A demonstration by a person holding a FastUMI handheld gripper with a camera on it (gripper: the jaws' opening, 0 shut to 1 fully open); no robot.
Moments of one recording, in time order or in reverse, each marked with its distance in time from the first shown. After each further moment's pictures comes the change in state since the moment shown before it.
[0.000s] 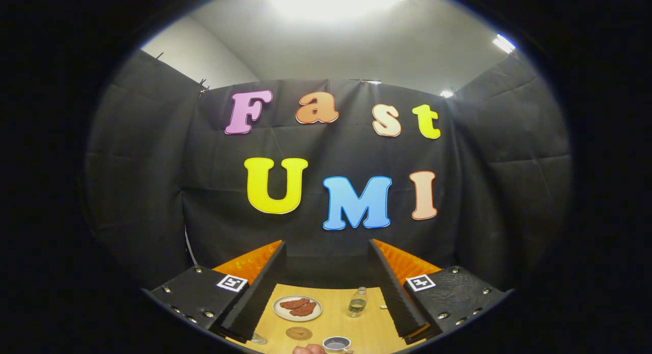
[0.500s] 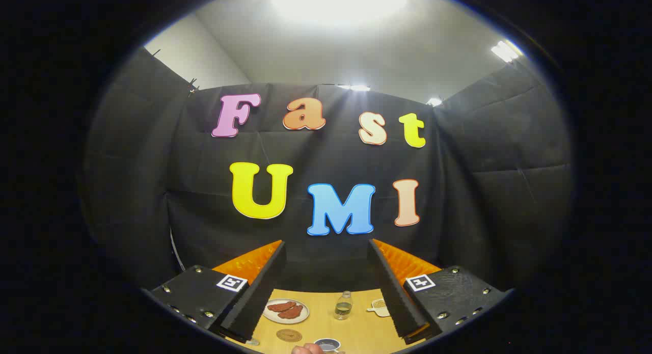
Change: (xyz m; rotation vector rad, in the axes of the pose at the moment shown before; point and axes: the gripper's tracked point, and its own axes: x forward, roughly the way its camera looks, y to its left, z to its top) arm -0.011 -0.012 0.018 -0.014 -0.027 -0.068
